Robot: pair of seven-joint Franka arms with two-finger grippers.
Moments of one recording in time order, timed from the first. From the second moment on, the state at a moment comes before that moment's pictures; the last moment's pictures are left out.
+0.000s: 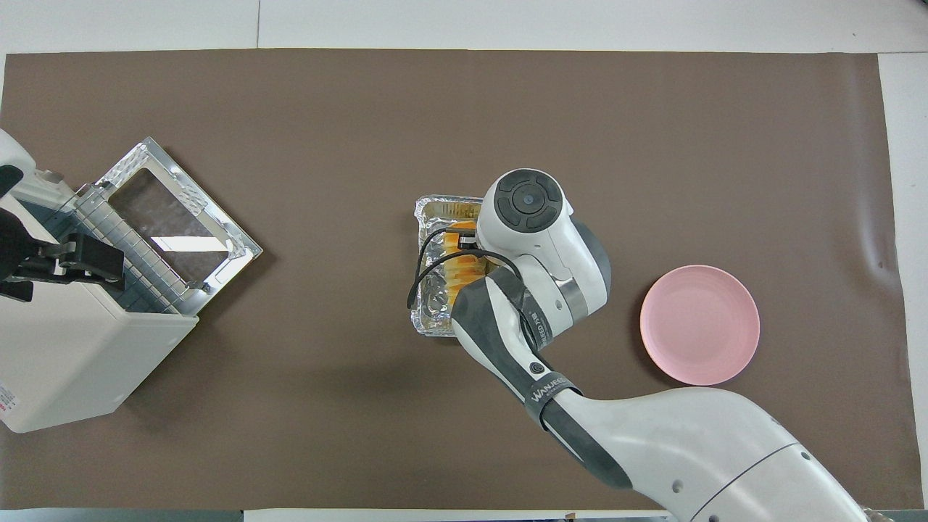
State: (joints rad) left arm 0.00 -0.07 -0.12 -1.62 0.04 1.36 -0.16; right arm 0.51 0.47 0.03 -1.75 0.03 2.22 0.68
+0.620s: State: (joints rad) left arm 0.00 -0.07 -0.12 -1.62 0.04 1.36 -0.16; right arm 0.39 0.47 0.01 -1.51 0.04 1.96 0.56
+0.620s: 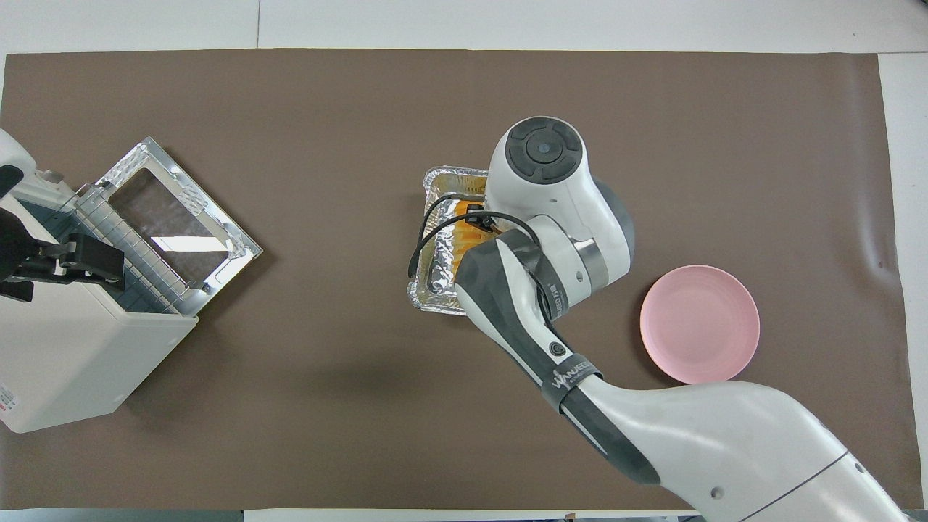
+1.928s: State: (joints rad) left arm 0.00 -0.07 -0.12 -1.62 0.04 1.36 -0.16; right arm -0.03 0.62 0.01 -1.47 0.09 2.11 -0.09
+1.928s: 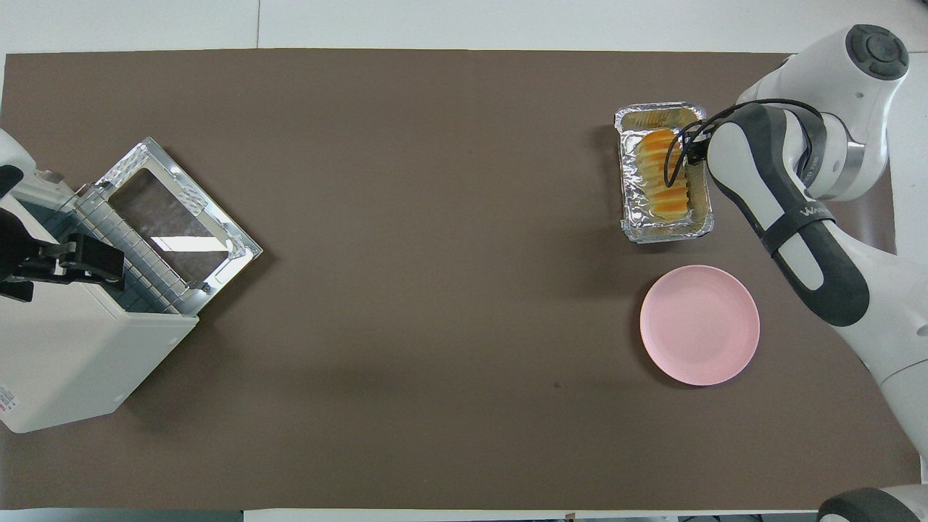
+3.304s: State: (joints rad) left arm 0.00 -0.07 -0.12 -1.62 0.04 1.36 -0.16; right arm 0.09 0.56 0.01 -1.42 -0.05 1.97 0.04
